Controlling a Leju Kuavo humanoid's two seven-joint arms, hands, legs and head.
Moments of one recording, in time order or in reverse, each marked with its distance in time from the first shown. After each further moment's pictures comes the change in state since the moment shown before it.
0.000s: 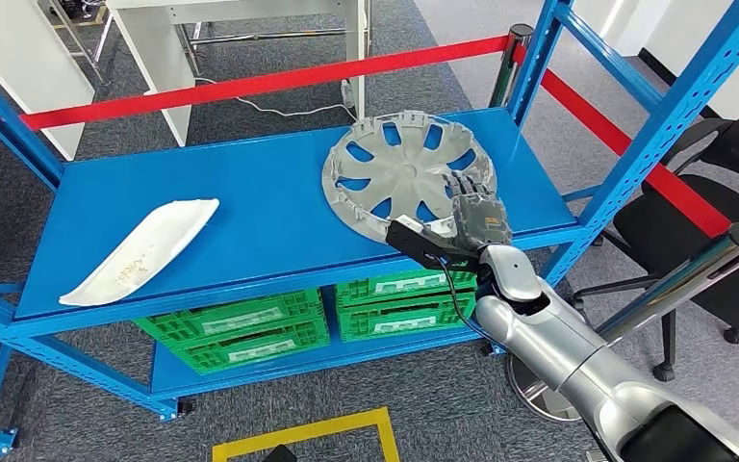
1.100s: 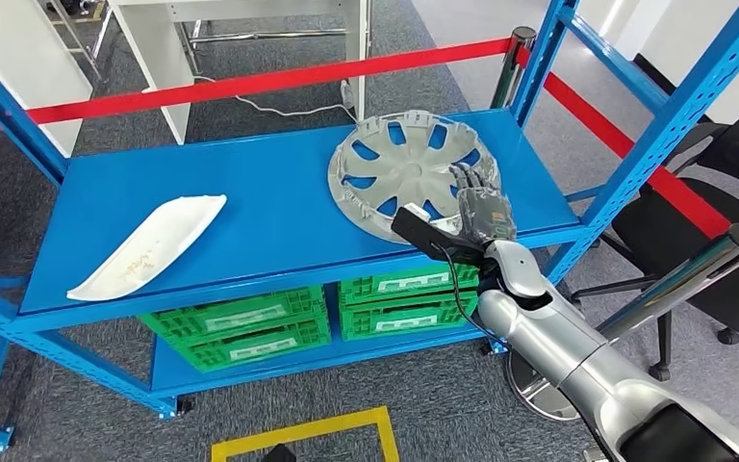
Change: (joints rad) left arm -0.002 -0.002 -0.016 -0.001 -0.009 0.007 0.010; right arm 0.001 -0.003 -0.029 -0.003 -0.067 -0.042 -0.003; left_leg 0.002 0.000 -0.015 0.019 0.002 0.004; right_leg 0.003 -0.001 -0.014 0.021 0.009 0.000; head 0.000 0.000
